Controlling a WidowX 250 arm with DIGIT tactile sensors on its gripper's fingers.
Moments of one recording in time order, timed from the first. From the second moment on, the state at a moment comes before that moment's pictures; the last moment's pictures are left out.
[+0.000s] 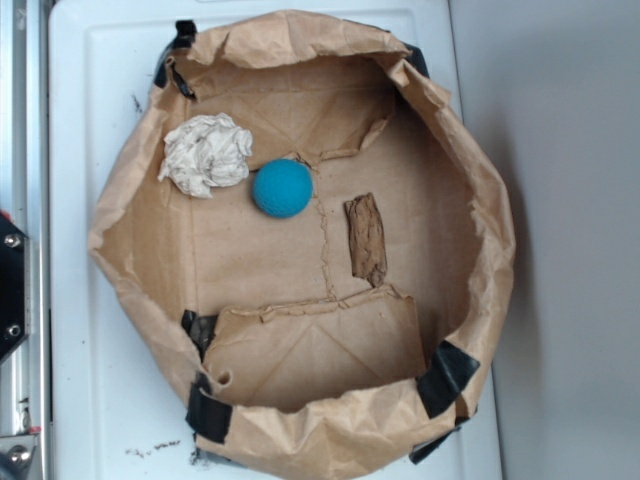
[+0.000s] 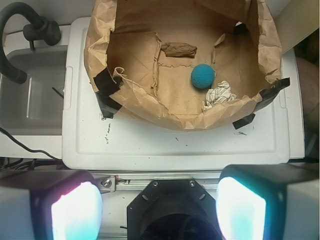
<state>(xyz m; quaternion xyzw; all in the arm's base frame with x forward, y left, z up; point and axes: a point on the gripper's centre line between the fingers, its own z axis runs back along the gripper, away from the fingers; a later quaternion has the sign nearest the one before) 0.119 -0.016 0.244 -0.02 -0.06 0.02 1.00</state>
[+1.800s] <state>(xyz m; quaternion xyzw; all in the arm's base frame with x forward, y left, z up) 0.244 0.024 0.154 -0.02 -0.05 -0.07 1.00</state>
